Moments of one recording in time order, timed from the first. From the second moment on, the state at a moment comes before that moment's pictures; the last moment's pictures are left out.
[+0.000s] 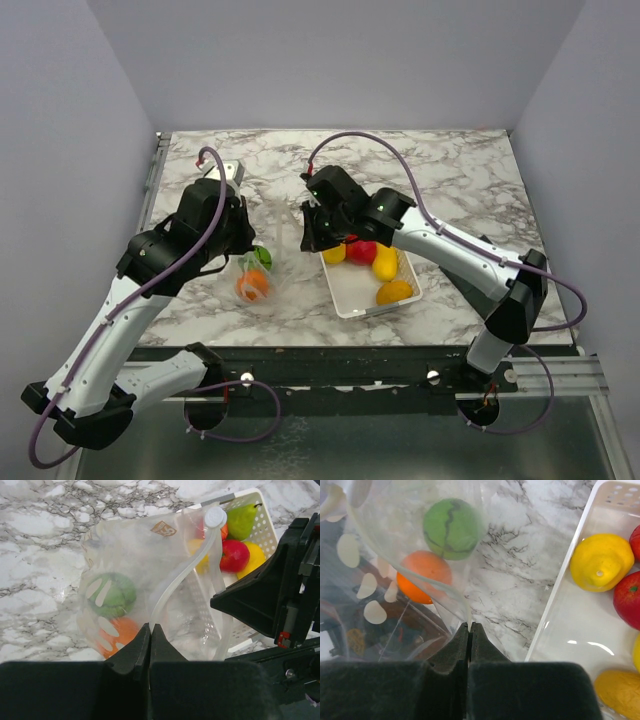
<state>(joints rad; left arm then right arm) -0.61 0.99 1.40 -1.05 -0.20 -0.46 0.97 1.69 1.69 -0.79 -0.02 0.55</state>
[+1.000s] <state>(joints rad) -0.61 1.02 1.24 -1.01 -0.25 -0.45 0.96 1.61 1.64 -0.80 0.16 0.57</state>
